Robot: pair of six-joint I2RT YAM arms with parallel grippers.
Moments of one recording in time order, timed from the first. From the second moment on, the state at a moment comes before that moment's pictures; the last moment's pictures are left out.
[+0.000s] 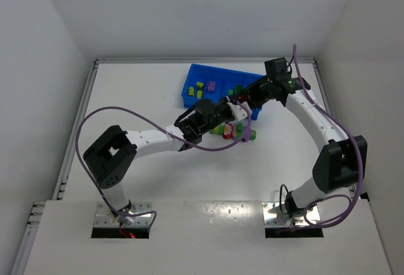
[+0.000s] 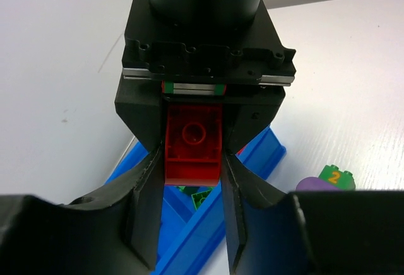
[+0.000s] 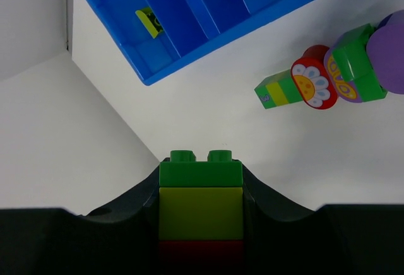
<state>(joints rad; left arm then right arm) -0.89 1.72 1.08 0.66 0.03 0.55 0.24 1.56 1.33 -0.65 -0.22 1.27</state>
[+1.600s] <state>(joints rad) -0.44 1.77 1.30 0.72 1.10 -0.87 0.14 1.32 0.91 0.08 -1.10 0.16</state>
